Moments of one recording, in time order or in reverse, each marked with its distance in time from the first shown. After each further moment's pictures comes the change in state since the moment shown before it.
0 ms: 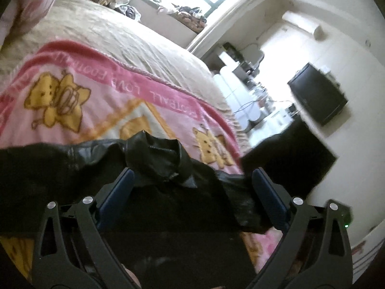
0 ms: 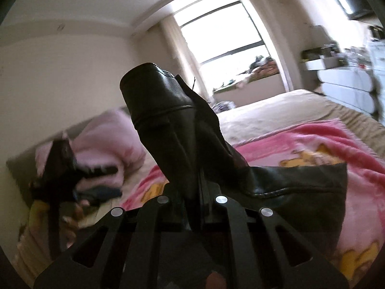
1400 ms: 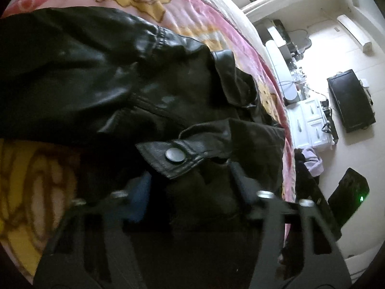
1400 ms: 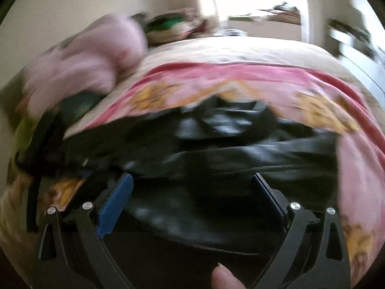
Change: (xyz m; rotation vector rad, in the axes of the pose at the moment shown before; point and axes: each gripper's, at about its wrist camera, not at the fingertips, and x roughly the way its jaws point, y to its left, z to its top) left arm 0.026 0.129 -0.110 -0.258 0.243 0.137; right arm 0.045 -0.035 -0.065 -0.062 0.434 -0.120
